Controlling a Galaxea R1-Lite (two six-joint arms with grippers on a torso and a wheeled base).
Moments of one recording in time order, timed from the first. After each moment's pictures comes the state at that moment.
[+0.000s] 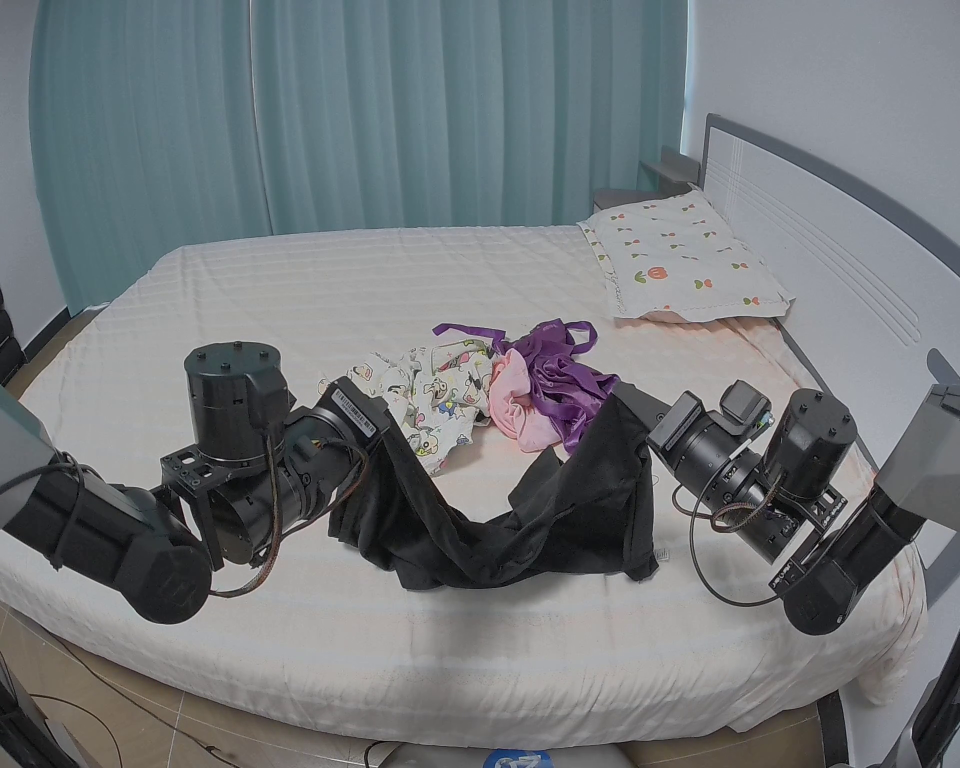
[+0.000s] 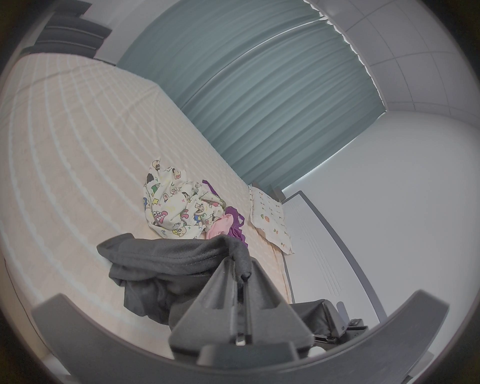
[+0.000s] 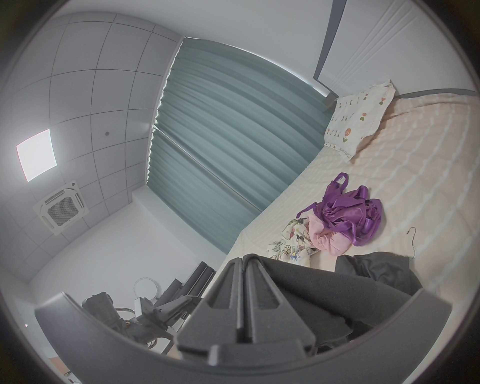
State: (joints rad) left arm -0.53 1.81 -0.74 -0.88 0.17 -0.96; right arm 0.51 2.02 -0.61 -1.55 0.03 0.84
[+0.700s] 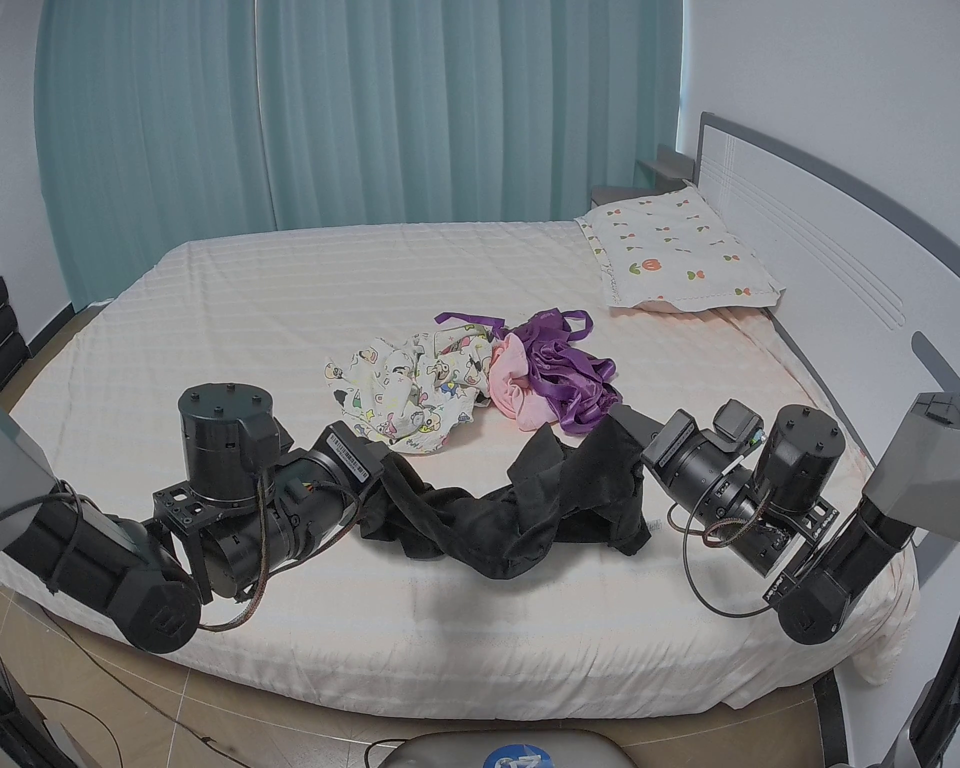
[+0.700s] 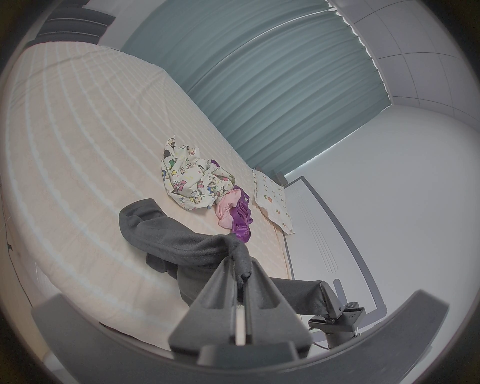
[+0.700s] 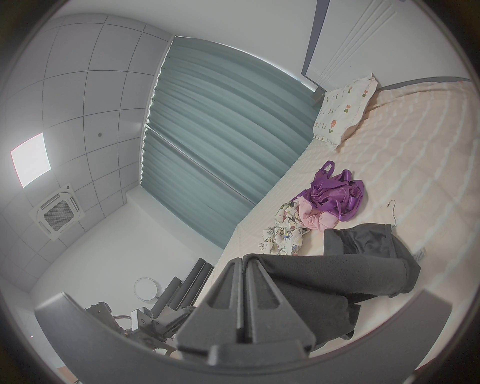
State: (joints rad) left arm -0.53 1.80 -0.63 -0.90 0.10 -0.98; right arm 0.52 2.05 -0.58 -1.55 0.02 0.88
